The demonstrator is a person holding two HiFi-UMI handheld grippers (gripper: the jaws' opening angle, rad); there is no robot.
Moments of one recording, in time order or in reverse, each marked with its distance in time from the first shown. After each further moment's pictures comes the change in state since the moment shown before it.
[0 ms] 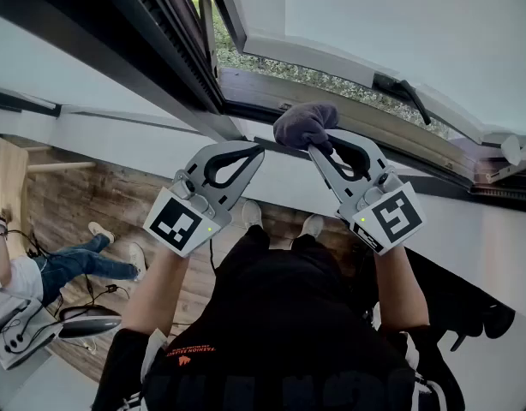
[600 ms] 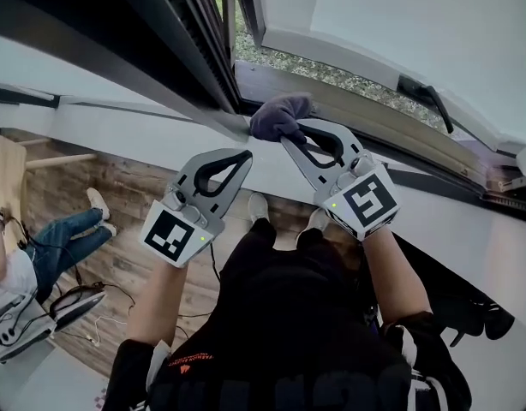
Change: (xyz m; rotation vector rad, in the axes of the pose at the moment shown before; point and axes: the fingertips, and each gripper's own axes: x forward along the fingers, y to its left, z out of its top) left arm -0.034 0.047 -0.041 -0.069 0.041 0.069; right arm 0.096 0.018 -0.033 -0.002 0.066 0.073
